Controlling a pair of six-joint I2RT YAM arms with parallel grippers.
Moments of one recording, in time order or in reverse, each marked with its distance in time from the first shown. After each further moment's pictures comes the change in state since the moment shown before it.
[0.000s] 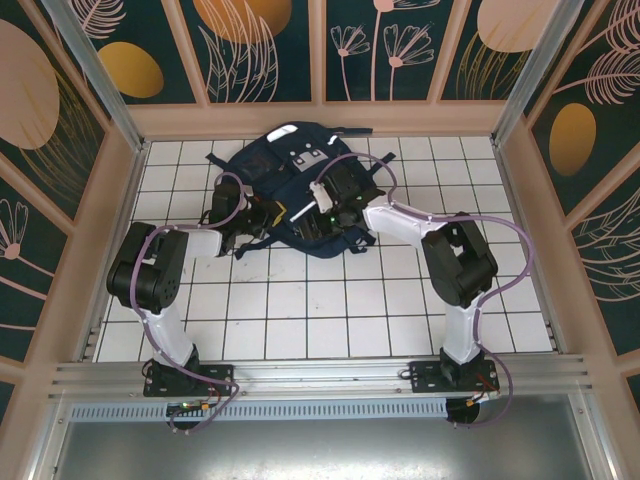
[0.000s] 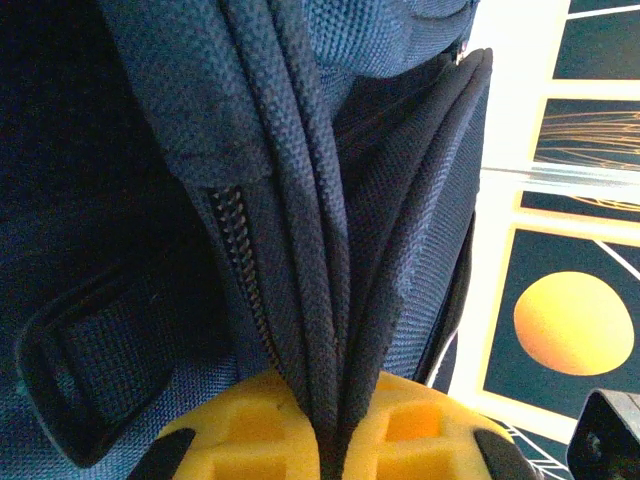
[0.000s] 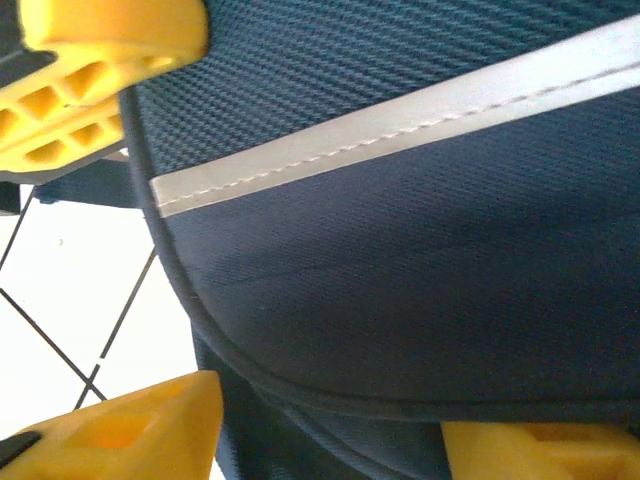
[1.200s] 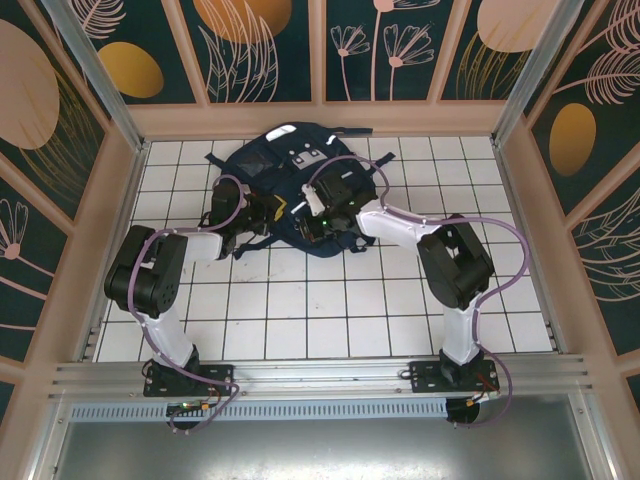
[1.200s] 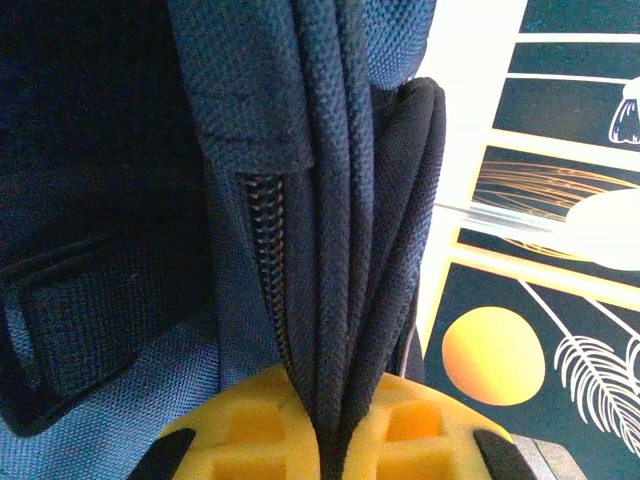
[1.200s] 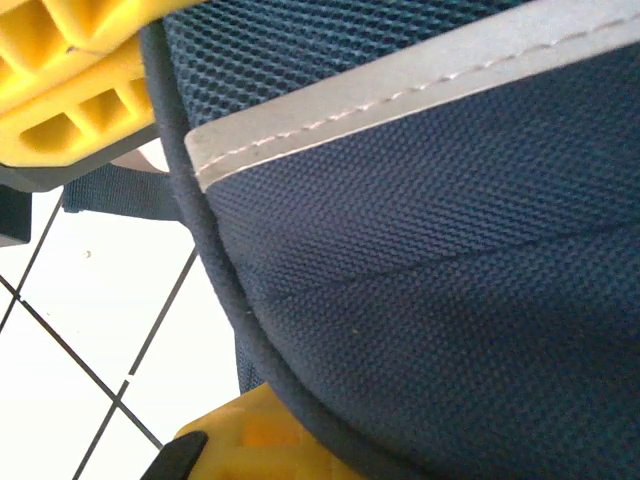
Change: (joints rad) left arm -0.019 -0.032 -0.024 0.095 -0.043 -0.205; right arm 0.047 0.004 0.001 0.041 0.035 0.040
